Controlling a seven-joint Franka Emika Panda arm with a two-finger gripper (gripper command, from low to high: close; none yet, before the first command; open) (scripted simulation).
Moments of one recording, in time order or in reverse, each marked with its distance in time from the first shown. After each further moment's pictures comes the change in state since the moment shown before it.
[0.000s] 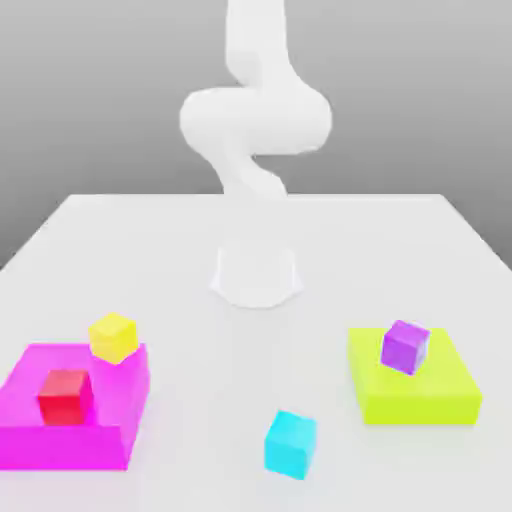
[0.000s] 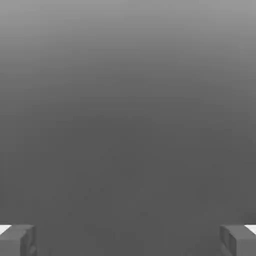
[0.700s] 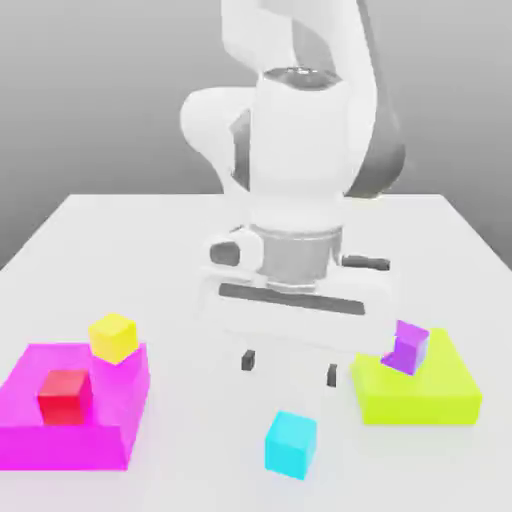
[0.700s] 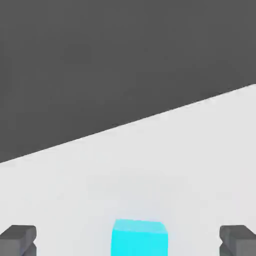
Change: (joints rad) arm -0.043 0.767 0.125 -0.303 -0.055 0.405 0.422
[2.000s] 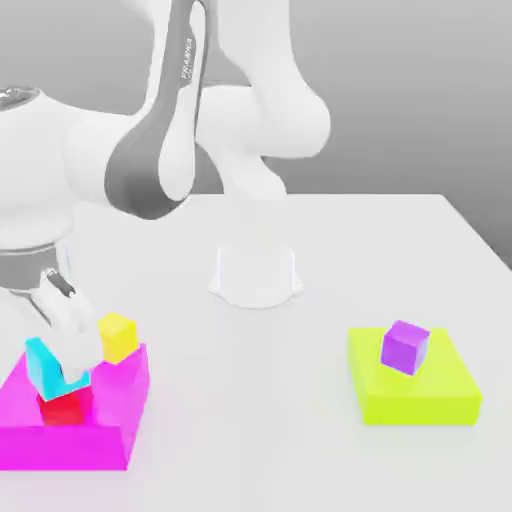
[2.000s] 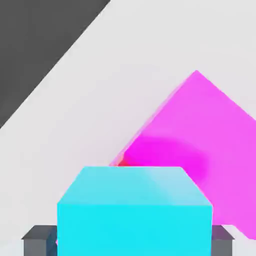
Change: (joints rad) arm -0.366 0.002 -0.223 0.154 0.068 -0.208 -0.132
